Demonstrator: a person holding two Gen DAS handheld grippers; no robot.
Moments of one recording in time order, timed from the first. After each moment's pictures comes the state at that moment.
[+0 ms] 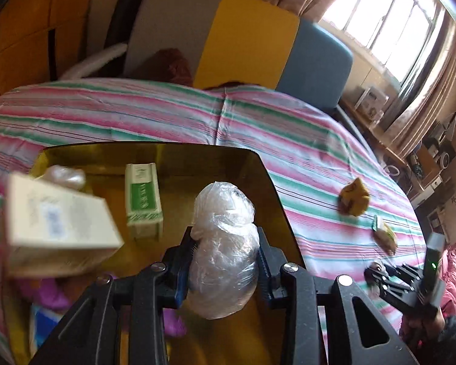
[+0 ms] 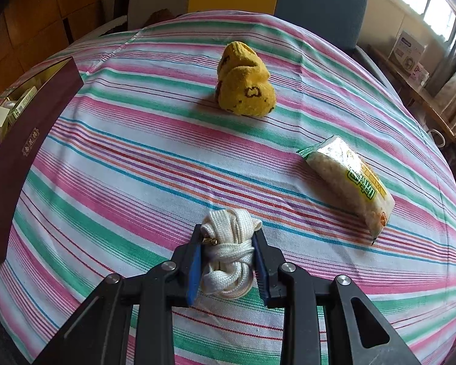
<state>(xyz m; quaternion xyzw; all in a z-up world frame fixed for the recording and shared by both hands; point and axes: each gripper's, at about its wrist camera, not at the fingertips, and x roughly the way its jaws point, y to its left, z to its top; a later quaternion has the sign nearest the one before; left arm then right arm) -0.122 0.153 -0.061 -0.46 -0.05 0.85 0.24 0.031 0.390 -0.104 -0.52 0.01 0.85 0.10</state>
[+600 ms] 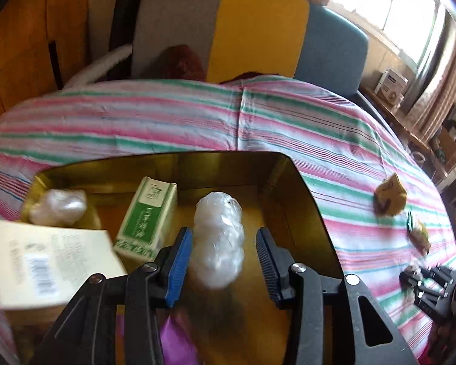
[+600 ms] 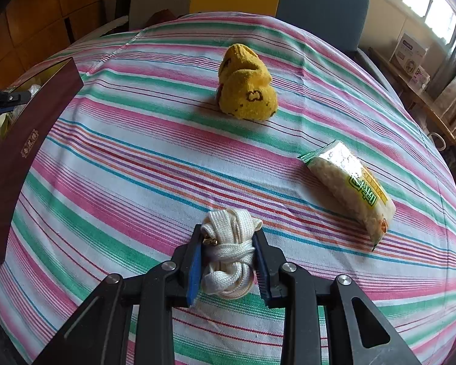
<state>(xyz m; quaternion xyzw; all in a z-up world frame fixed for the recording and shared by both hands) -0.138 0.162 -0.069 -0.45 0.02 0.87 0.20 0.027 0.391 -0.104 -0.51 0.01 0.85 0.09</state>
